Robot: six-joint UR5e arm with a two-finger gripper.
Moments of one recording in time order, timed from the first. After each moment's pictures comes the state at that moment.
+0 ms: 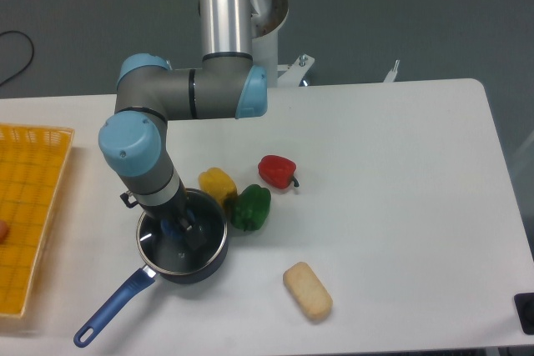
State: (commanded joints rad) arm 2.09 -2.04 -1.55 -1.08 1.63 0.91
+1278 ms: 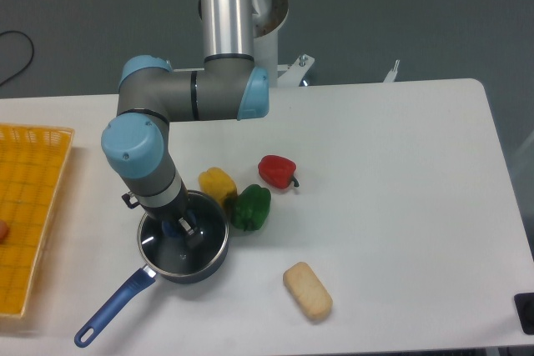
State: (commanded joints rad) arm 2.10 -2.04 -1.55 -1.08 1.63 0.92
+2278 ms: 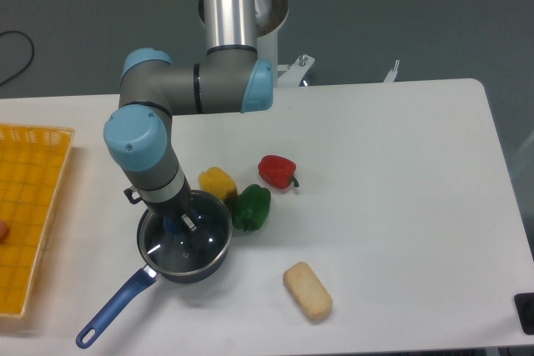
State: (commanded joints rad) arm 2.13 -2.00 -1.55 -1.11 1.62 0.97
